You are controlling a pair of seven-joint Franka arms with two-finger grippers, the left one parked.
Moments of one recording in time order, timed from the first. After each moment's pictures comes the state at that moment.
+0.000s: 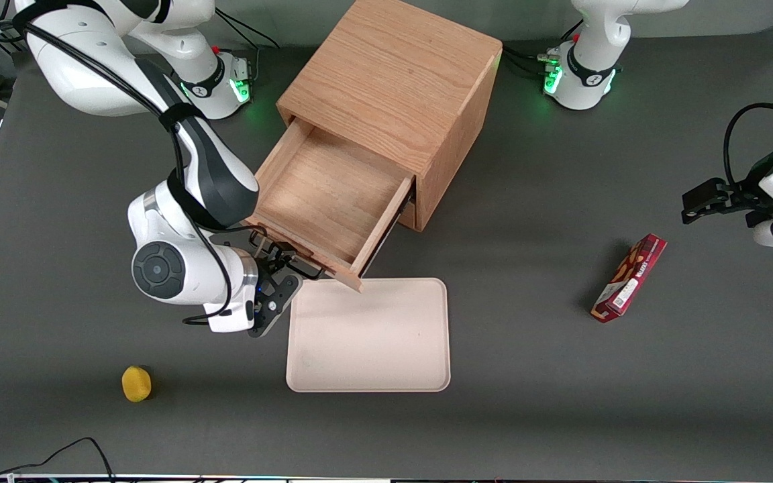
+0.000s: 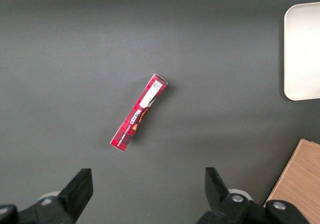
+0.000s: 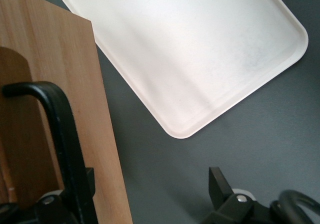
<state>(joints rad) 0.09 0.66 0.39 -1.30 -0.03 1.76 -0.43</state>
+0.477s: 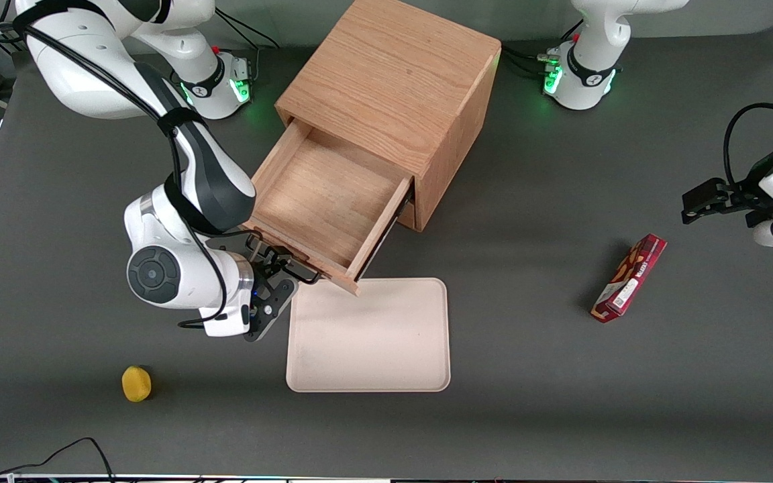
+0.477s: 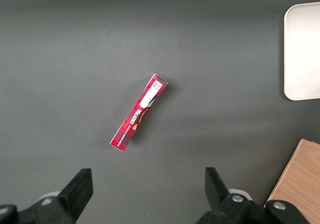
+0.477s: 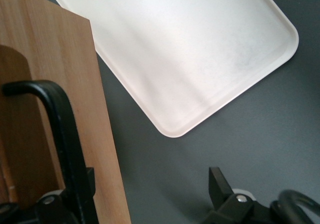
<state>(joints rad) 0.09 0.66 0.37 -1.29 -0.03 1.76 -0.45</state>
